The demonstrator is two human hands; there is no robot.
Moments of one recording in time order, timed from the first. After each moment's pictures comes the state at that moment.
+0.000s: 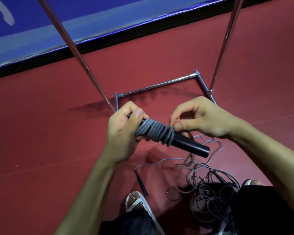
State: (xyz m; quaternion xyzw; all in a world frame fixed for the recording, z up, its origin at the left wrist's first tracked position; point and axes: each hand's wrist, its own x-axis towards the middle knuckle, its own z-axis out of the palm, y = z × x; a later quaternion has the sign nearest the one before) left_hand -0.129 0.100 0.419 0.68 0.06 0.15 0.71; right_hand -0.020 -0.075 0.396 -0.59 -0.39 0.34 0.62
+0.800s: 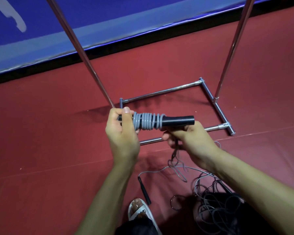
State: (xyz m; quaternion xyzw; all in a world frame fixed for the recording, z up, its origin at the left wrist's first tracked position) left_hand -0.110 0.112 0.398 0.66 0.23 0.39 0.61; right_hand -0.066 -0.026 0.380 -0.63 -0.05 0.30 0.72
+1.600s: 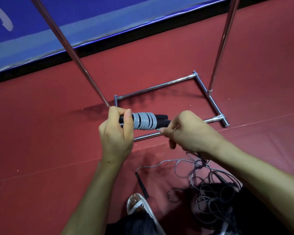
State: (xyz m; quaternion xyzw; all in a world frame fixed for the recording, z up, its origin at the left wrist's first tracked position) left_hand -0.122 0.123 0.391 0.87 0.07 0.40 0.29; right_hand -0.065 -0.049 0.412 -0.85 -0.16 0.28 0.41
